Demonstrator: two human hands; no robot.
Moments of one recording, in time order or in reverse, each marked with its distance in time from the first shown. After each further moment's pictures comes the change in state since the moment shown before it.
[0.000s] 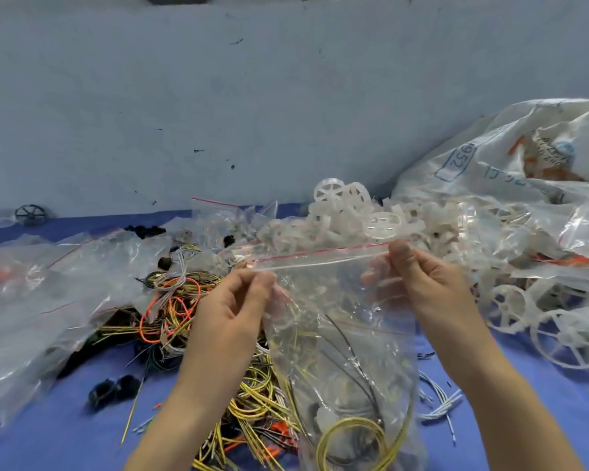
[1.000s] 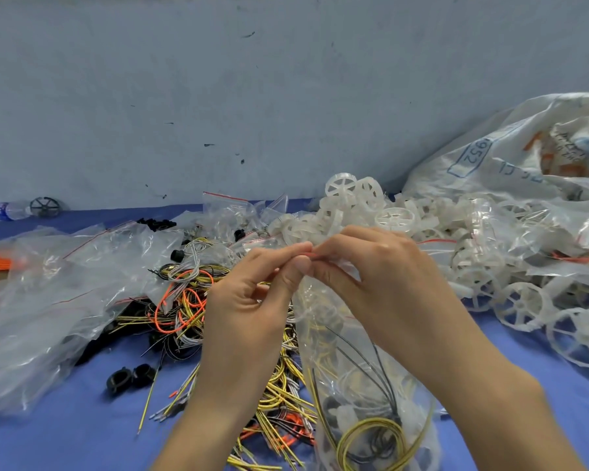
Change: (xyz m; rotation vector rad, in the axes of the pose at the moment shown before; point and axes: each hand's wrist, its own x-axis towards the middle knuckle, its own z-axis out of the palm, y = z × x) left_hand -0.008 0.023 0.005 0.052 0.098 0.304; right_hand -0.019 -0.045 0.056 -0.926 -0.170 -0.639
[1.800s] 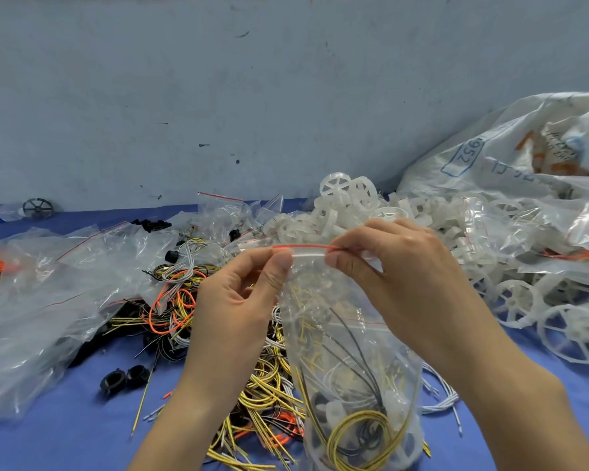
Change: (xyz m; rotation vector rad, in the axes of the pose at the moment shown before) left_hand 0.004 -0.003 -0.005 -0.137 -0.071 -0.176; right_hand -0.007 0.015 -0.016 -0.035 0.017 0.079
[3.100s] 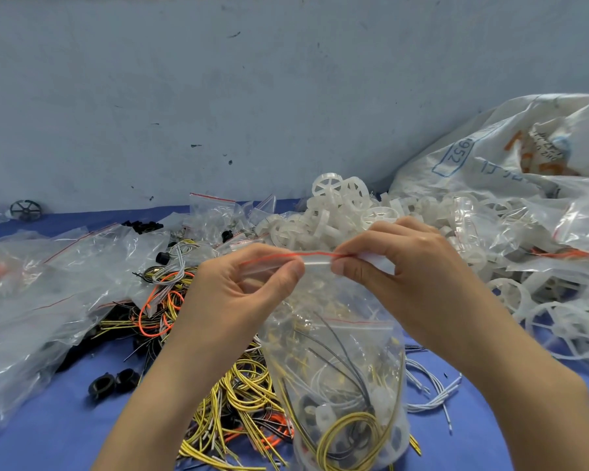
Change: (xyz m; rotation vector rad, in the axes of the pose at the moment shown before) left_hand 0.010 0.016 -0.005 0.185 -0.171 -0.015; right_hand -0.001 0.016 -0.010 0.069 -0.055 -0.022
